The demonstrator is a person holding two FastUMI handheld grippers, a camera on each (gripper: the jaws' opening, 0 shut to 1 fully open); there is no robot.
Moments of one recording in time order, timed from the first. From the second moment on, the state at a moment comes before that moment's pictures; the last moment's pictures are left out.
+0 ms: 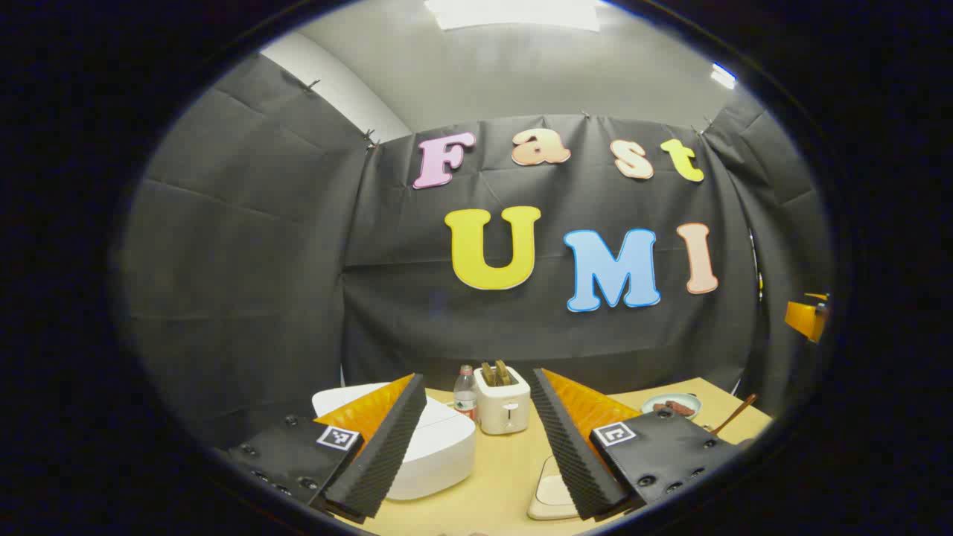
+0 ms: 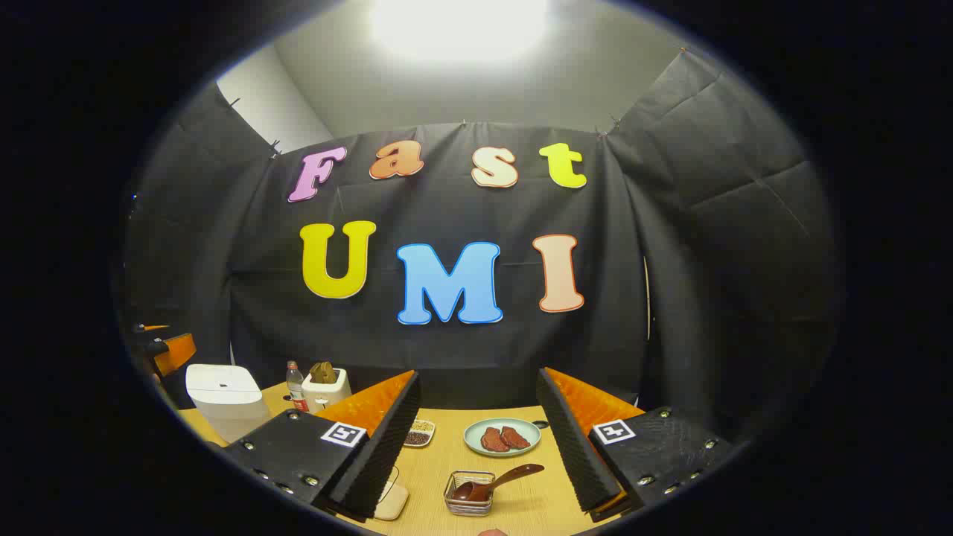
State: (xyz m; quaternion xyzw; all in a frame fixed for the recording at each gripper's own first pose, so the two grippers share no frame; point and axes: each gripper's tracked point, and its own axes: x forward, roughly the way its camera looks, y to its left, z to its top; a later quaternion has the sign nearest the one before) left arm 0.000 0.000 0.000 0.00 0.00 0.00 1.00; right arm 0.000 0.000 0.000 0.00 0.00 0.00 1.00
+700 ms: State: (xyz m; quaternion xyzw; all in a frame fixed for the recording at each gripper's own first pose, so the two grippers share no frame) left arm 0.008 -0.016 -0.001 0.01 0.00 -0.02 1.00; right arm -0.001 -0.012 -0.002 0.00 -0.01 -0.02 1.00
